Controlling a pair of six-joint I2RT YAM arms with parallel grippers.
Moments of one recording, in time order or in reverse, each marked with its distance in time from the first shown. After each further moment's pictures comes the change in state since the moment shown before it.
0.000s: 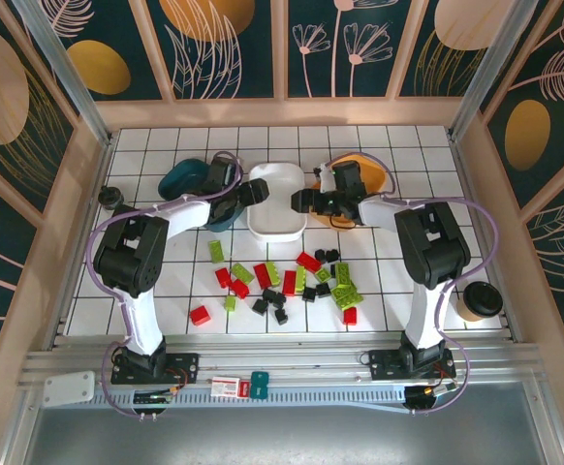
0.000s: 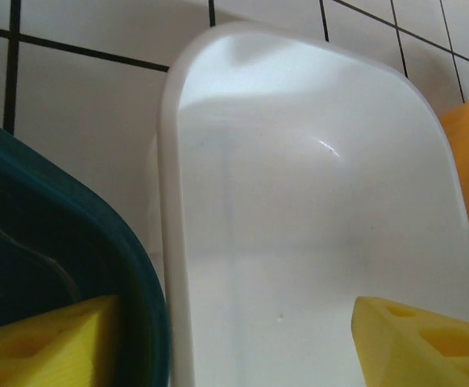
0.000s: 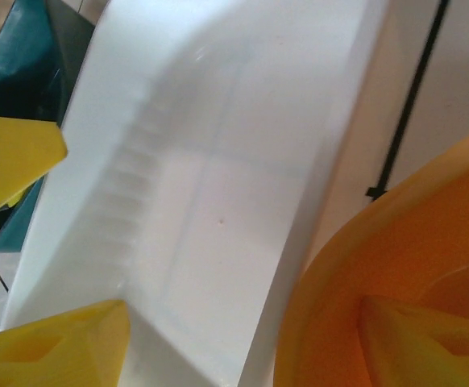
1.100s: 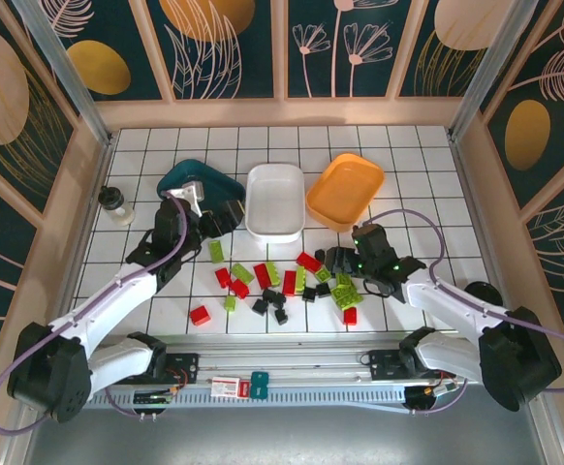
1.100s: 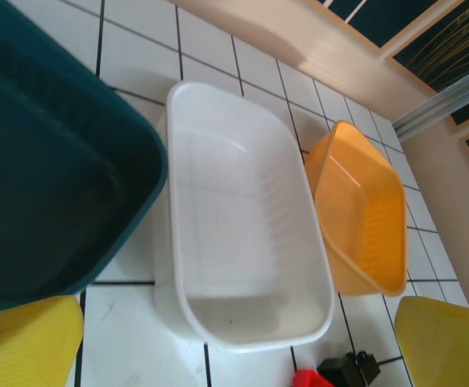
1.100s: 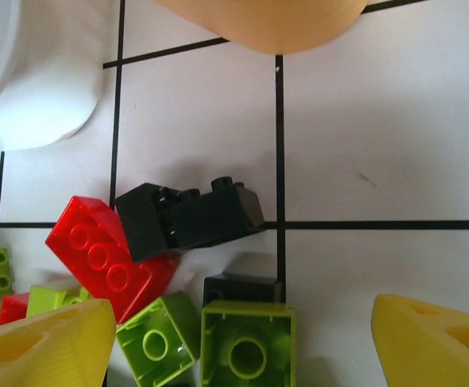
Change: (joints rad) left arm -0.017 -0.822 -0.563 0.028 -0.060 -0.083; right arm 0.177 -0.829 -0.617 -0.363 0.536 0.217
